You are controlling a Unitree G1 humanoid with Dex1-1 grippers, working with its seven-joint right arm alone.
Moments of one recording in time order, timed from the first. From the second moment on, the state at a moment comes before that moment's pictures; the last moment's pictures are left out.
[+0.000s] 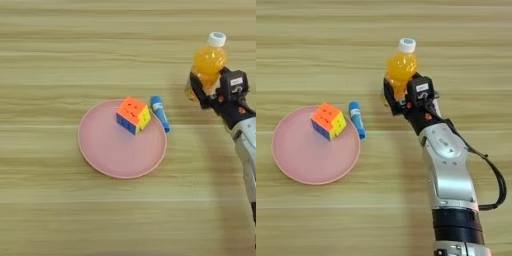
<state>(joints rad) -0.16 -0.28 -0.17 0.09 0.02 -0.06 0.27</state>
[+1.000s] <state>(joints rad) -0.13 -0.19 -0.13 0.43 -0.09 -0.38 0.00</state>
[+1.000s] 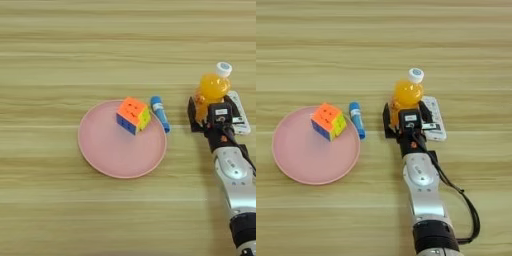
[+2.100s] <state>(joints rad) -0.16 -0.19 -0.17 0.11 -0.05 -0.37 -0.04</state>
